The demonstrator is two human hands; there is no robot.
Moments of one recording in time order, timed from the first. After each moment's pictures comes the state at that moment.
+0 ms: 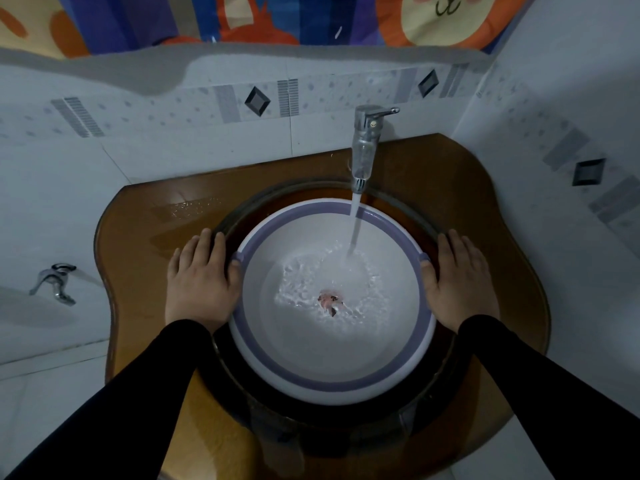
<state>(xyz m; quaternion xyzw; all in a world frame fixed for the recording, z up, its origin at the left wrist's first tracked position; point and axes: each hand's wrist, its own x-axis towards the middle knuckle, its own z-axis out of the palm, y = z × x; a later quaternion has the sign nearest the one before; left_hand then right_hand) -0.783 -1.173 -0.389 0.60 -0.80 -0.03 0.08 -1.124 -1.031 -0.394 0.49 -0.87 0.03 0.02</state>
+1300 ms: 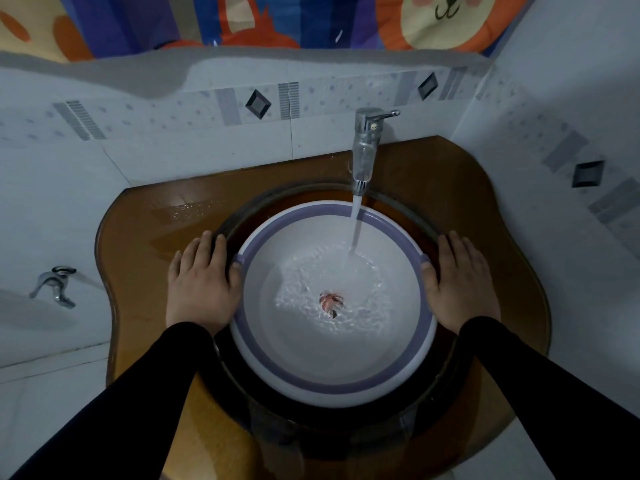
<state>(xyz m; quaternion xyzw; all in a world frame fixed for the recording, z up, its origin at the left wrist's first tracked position) -0.783 -1.173 -0.388 0.60 -0.79 -0.04 0.07 -1.126 -1.032 -0.398 0.48 -0.87 0.03 0.02</state>
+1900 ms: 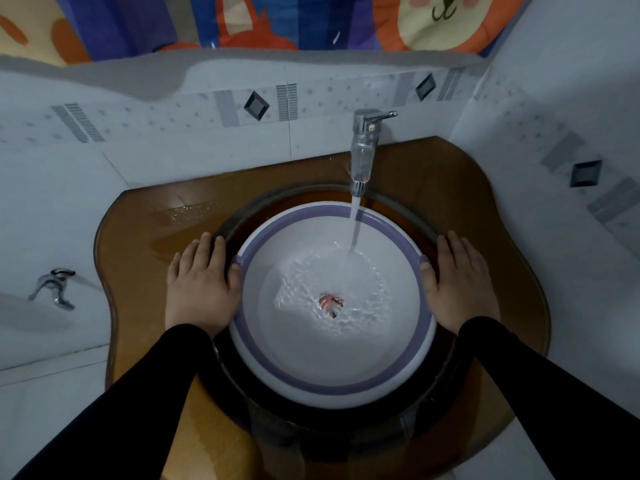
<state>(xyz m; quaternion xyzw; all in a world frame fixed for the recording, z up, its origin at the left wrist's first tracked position) -0.784 -1.171 -0.385 0.60 -0.79 -0.04 0.07 -1.123 -1.031 -0.394 0.49 -0.87 0.03 0.01</state>
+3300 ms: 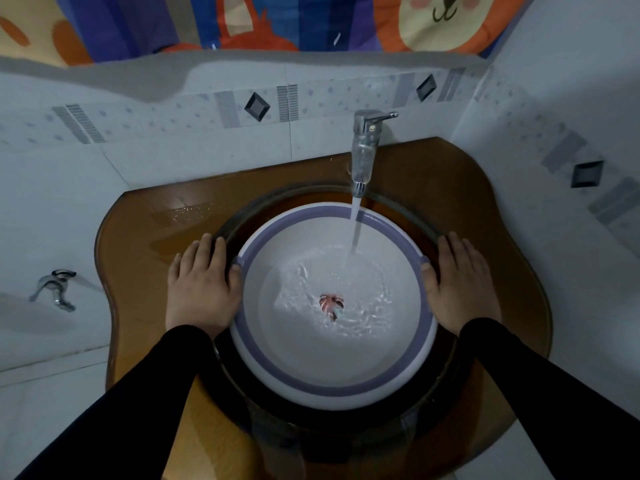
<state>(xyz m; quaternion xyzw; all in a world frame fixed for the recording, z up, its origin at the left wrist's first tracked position) -0.782 -1.174 -0.391 0.60 -0.79 -0.04 0.07 -1.124 -1.030 -0.395 0.49 -0.87 0.03 0.02</state>
